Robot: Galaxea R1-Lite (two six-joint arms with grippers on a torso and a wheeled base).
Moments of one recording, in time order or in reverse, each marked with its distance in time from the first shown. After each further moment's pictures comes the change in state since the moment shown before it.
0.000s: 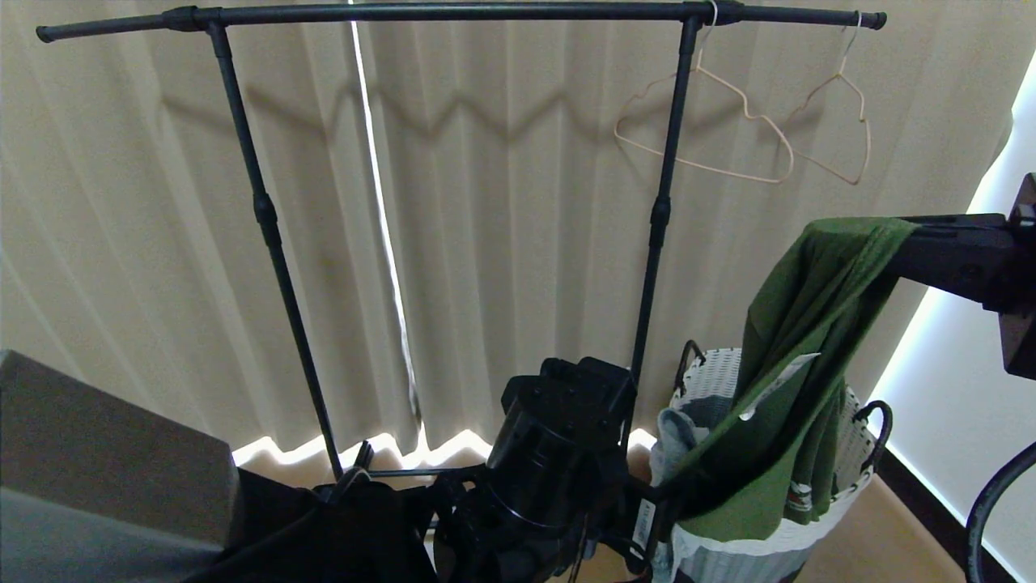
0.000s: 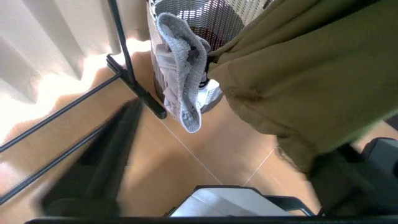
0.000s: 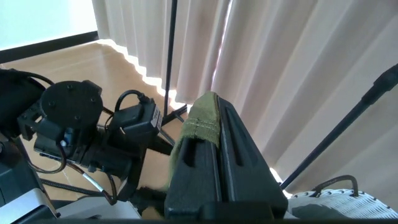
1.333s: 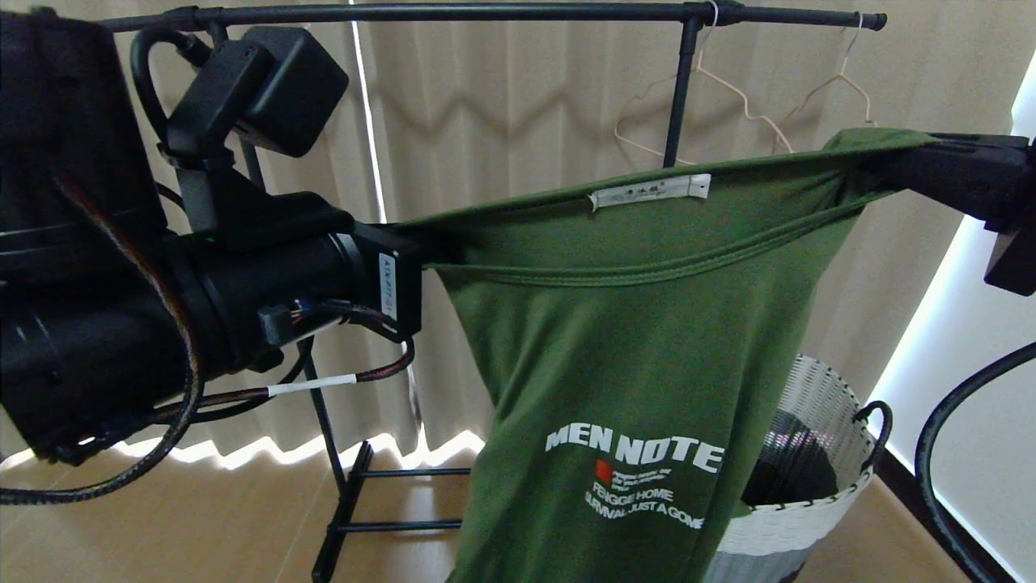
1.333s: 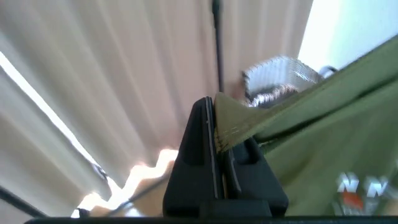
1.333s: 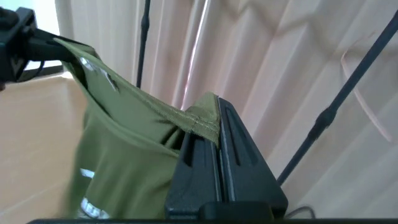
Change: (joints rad) left arm 0.277 -0.542 -0.077 0.280 0.042 0.329; right arm -0.067 0.025 0.017 -0.226 -0.035 -0.047
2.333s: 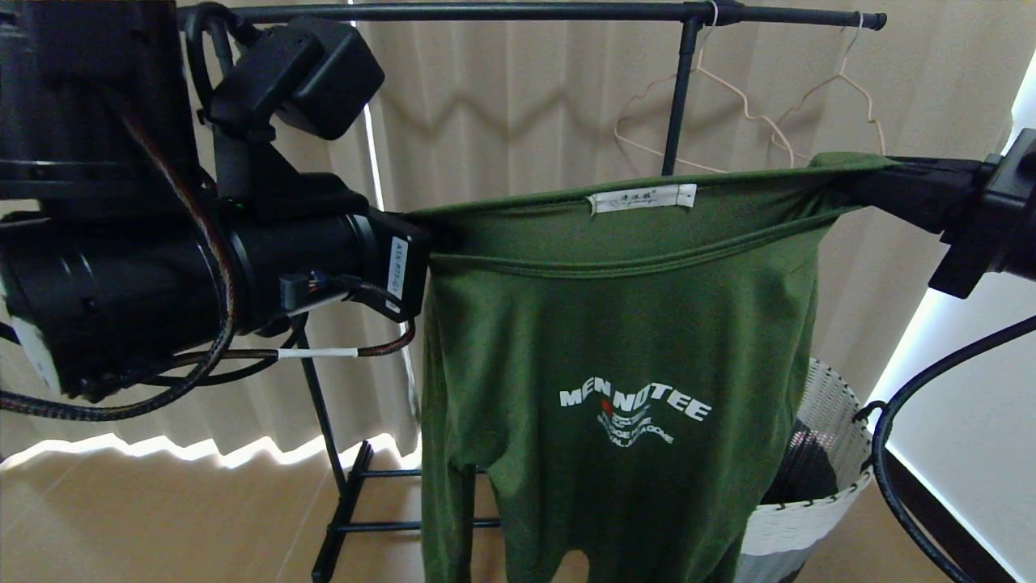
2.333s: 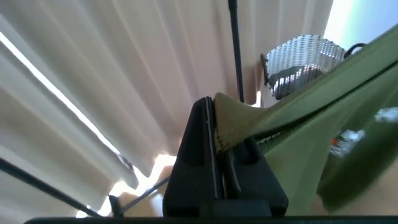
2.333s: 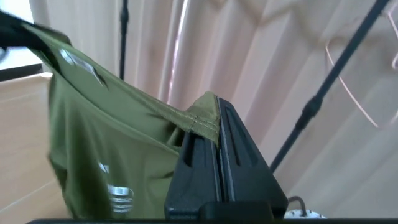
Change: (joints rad) left arm 0.033 0.049 -0.142 0.171 -0.001 0.077; right arm -0.055 0.041 0.050 -0.078 -0.021 0.001
